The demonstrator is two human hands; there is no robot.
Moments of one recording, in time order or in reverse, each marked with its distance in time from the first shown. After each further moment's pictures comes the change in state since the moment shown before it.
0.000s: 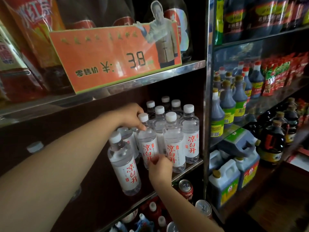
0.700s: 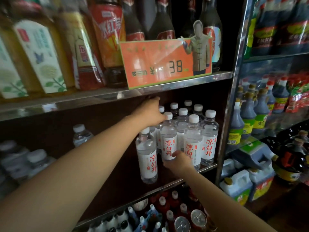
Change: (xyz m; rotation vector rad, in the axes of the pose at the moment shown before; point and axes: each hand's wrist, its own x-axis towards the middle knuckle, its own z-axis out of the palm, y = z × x) left_hand -0.069 0.012 -0.015 -0.093 0.319 -0.089; right_hand -0.011 -0.028 -0.037 -0.393 -0.295 -0.054
